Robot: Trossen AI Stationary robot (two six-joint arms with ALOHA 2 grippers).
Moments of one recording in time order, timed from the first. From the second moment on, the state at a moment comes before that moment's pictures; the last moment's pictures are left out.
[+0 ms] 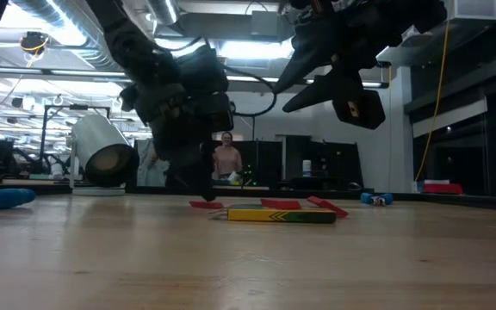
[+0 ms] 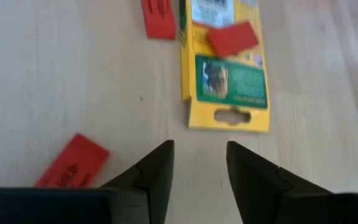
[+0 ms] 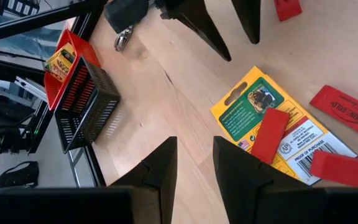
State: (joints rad) left arm 0.17 1.78 0.85 -0.04 0.50 -0.05; right arm 0.24 1.60 0.95 -0.06 0.04 1.11
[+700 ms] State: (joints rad) left arm 0.18 1.86 0.84 0.11 0.60 -0.14; right arm 0.24 1.60 0.95 -0.06 0.05 1.14
